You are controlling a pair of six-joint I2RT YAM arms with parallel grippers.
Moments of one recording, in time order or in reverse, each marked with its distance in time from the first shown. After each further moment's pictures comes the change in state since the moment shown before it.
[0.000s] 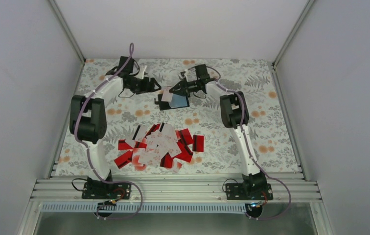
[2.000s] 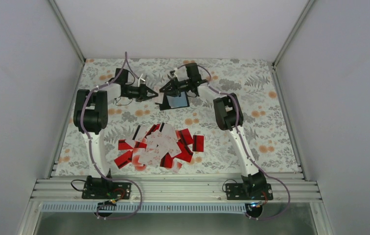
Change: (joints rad) left arm 0.118 0.185 -0.129 0.268 0.554 -0.020; right arm 0.078 0.038 0.044 0.229 -0.095 0.135
